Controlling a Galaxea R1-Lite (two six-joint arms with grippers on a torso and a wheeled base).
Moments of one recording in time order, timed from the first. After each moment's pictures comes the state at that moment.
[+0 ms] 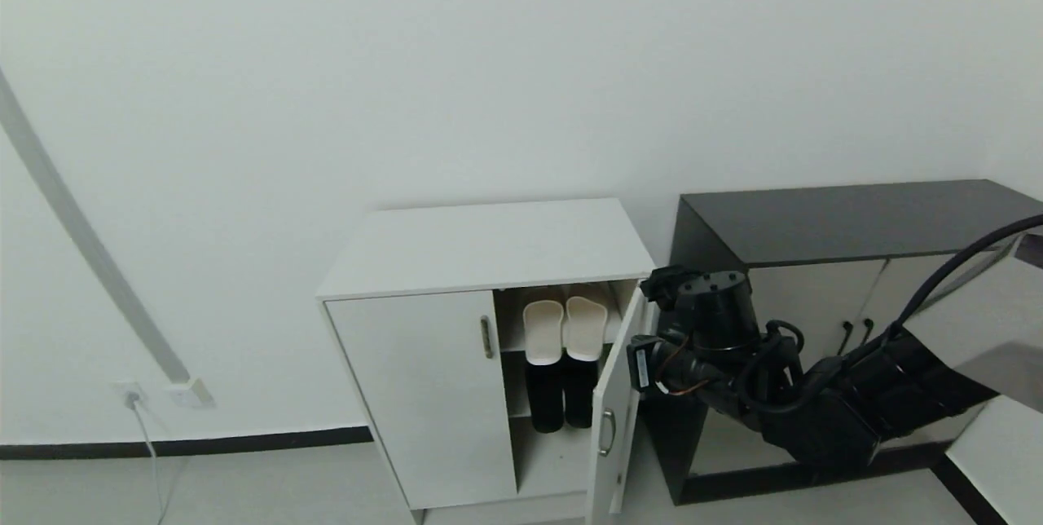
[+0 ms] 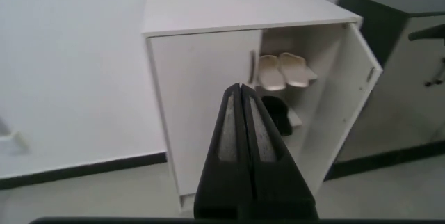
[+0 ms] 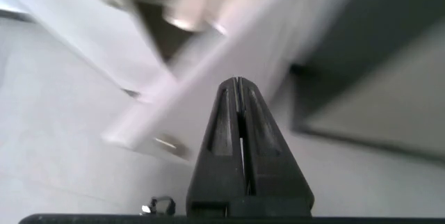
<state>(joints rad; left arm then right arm) 0.00 0.00 0.00 0.00 -0.01 -0.01 0.65 2.06 -0.92 -0.69 -0.24 0.16</state>
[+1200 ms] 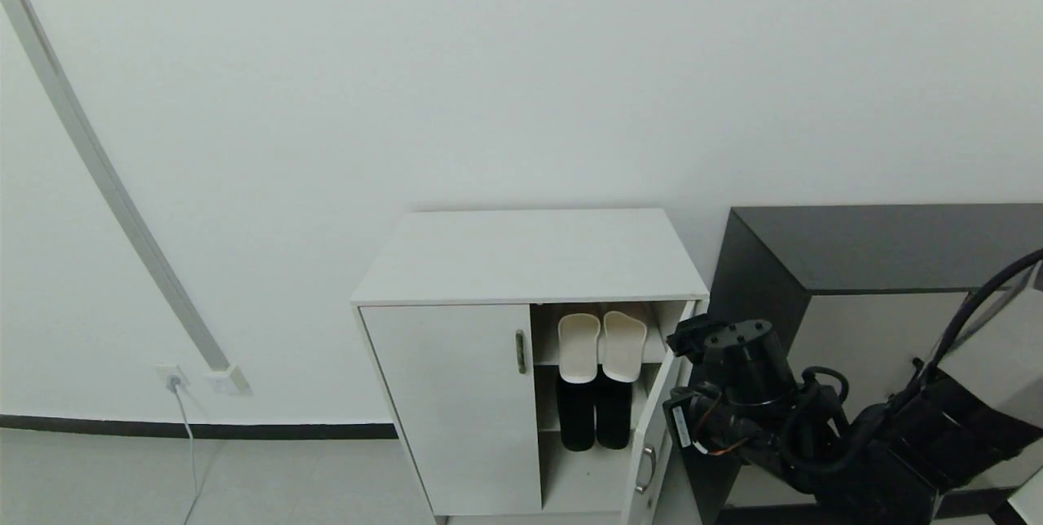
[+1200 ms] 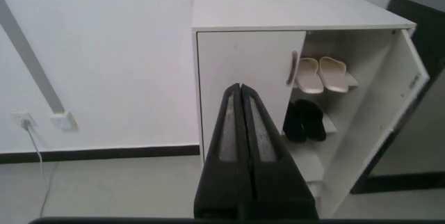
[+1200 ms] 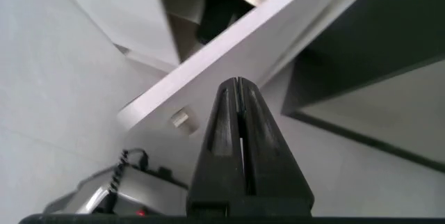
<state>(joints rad) 0.00 0.00 0.00 0.00 -0.01 -0.01 0.66 2.01 -0.69 -0.70 -0.30 0.12</state>
